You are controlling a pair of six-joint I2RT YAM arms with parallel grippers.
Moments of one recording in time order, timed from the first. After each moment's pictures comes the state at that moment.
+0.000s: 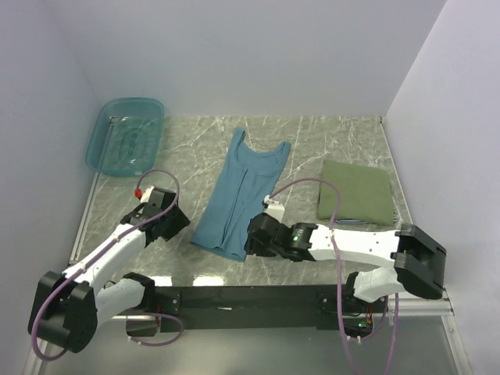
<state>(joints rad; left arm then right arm) -0.33 1.06 0.55 -0.50 -0.15 -0.99 1.13 1.34 0.78 -0.37 0.27 1.09</state>
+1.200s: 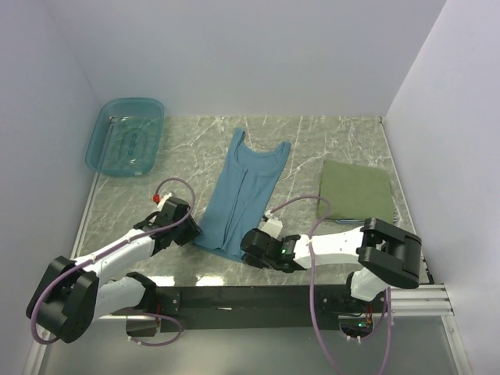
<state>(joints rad) -0.47 1.11 0.42 -0.26 -0.09 -1.00 1.22 1.54 0.67 -0.11 0.32 1.39</state>
